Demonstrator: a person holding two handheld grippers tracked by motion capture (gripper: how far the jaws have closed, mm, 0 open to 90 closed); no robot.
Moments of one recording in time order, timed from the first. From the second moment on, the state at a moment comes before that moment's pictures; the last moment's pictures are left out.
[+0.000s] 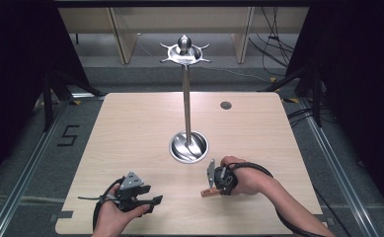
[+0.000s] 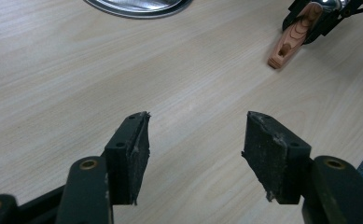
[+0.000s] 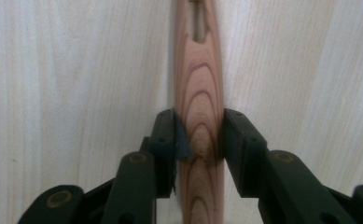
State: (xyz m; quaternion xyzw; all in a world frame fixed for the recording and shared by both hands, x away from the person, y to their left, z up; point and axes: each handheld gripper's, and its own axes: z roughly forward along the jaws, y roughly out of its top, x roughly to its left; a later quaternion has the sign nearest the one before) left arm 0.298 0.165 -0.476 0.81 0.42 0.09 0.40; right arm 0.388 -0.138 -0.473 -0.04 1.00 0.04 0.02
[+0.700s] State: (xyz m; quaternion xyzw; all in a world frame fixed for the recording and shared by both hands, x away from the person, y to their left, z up) left arm 0.299 0.164 -0.476 0.81 0.43 0.09 0.40; right arm 0.388 -0.143 -0.468 -0.03 1.00 0.06 0.02
